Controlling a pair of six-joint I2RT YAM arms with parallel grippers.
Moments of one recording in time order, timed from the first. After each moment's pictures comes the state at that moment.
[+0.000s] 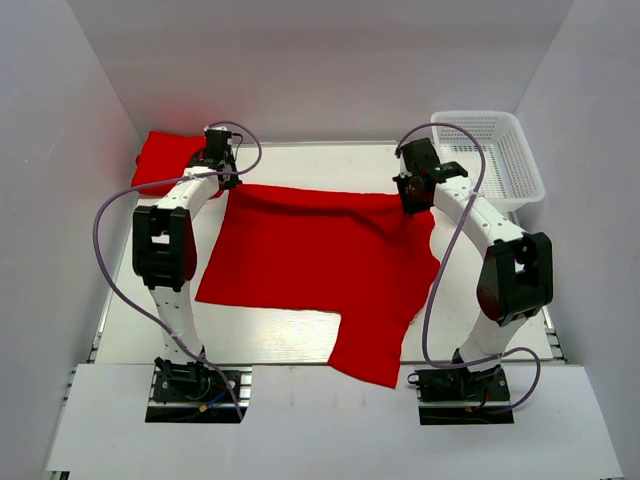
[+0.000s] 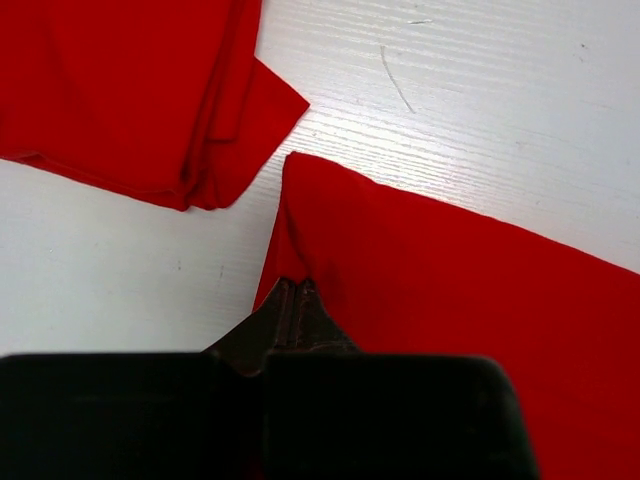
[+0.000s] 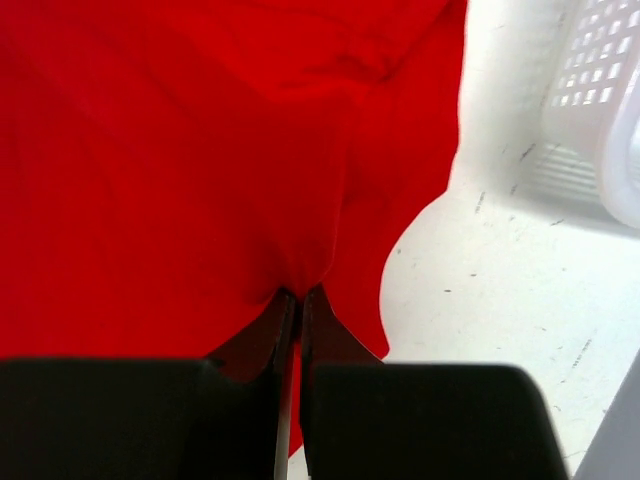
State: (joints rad) left arm -0.11 2.05 1.63 -0.38 -0.24 -0.24; right arm 0.34 1.74 1.48 -0.75 0.16 0.02
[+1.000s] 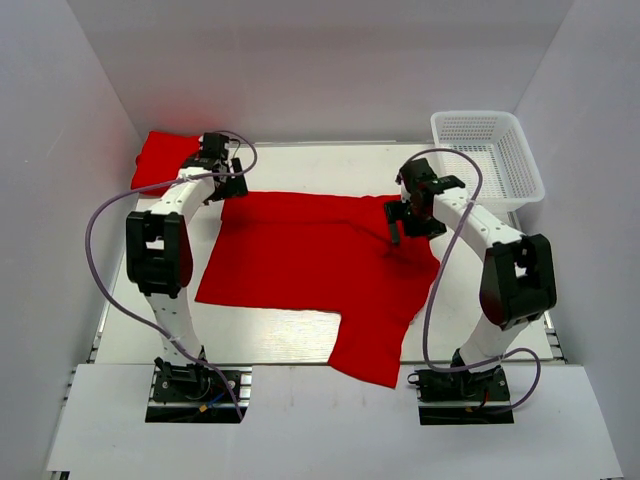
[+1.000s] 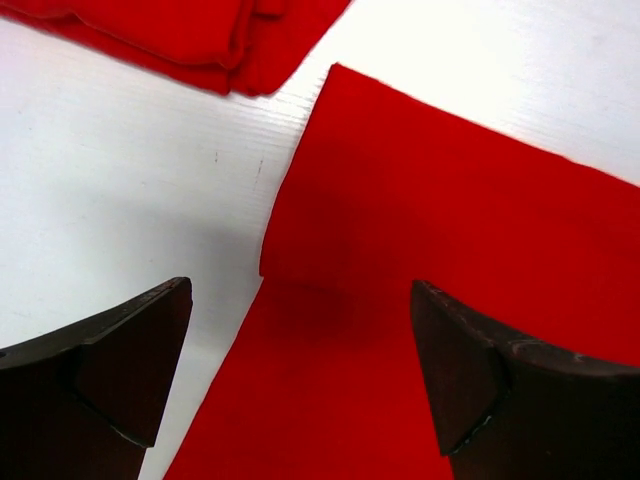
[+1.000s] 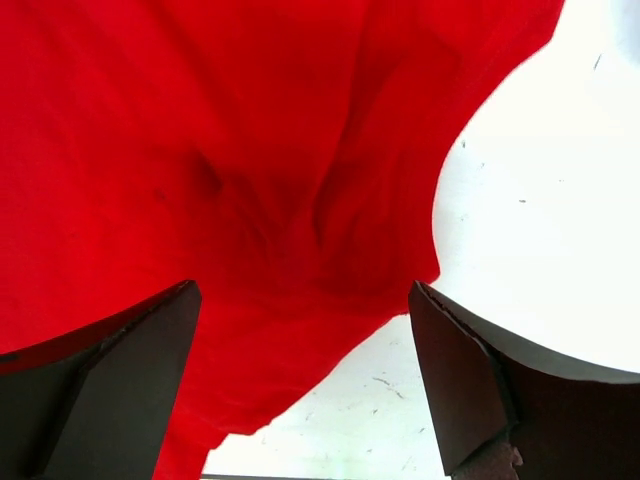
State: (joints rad) left arm -0.11 1.98 1.60 -0.58 -0.25 -0.30; right arm 0.34 1.72 1.33 -0.85 0.09 0.08
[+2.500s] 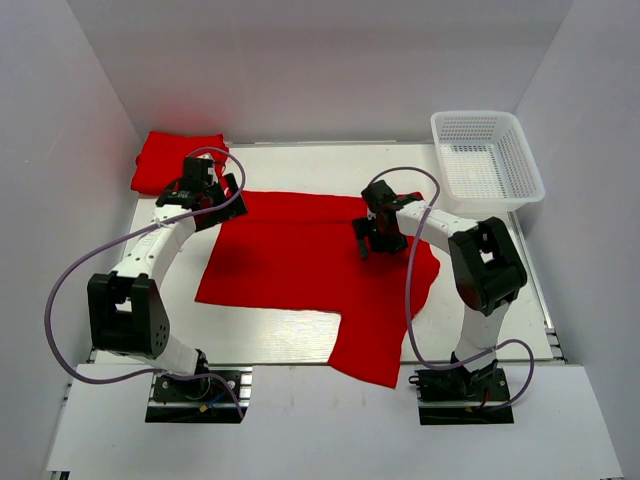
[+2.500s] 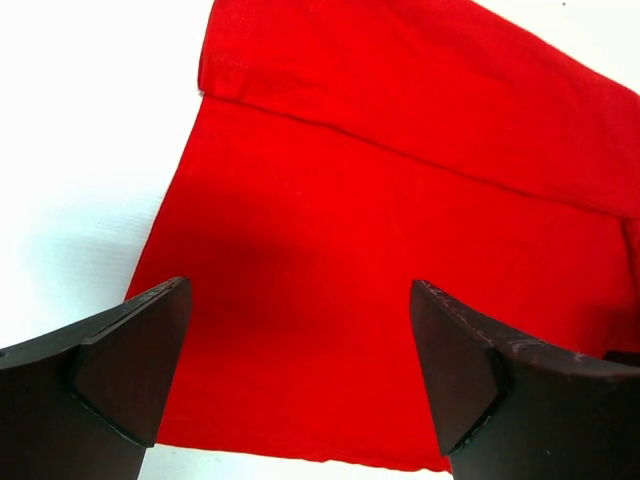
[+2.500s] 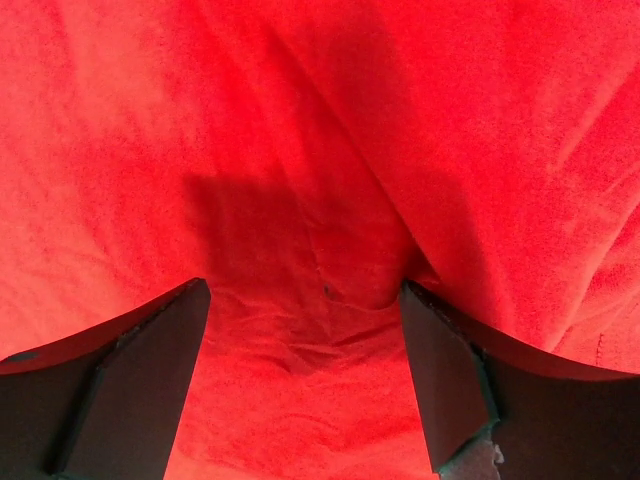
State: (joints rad) left arm -0.12 1.50 1.20 -0.56 -0.04 -0.42; right arm 0.52 1.87 1.26 -0.62 0.06 0.21
